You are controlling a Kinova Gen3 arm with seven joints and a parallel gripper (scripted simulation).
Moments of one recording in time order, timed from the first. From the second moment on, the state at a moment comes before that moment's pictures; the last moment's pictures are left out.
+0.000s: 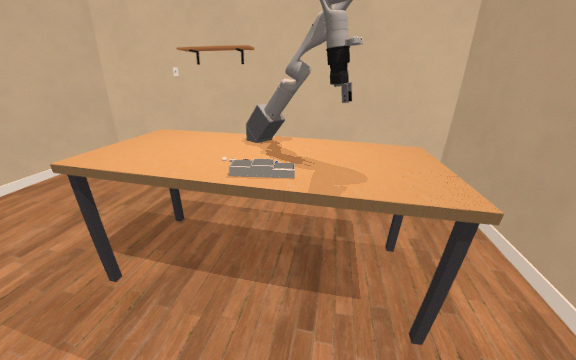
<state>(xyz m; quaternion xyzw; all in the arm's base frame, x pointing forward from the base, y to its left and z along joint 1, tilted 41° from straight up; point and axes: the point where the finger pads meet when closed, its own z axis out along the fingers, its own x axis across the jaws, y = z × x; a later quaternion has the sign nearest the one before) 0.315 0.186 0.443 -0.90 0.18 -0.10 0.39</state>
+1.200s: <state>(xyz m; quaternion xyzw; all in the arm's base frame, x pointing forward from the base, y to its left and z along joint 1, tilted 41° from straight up) 0.369 0.136 0.310 -0.93 -0.10 -0.21 0.28</state>
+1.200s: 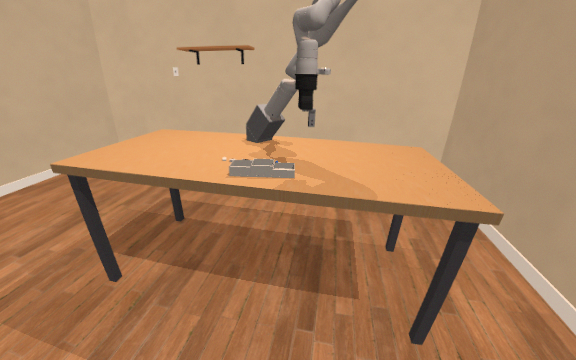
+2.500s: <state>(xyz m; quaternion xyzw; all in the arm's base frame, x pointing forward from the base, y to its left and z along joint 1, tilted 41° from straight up) 0.350 -0.004 0.203 -0.81 -0.48 -0.29 0.15</state>
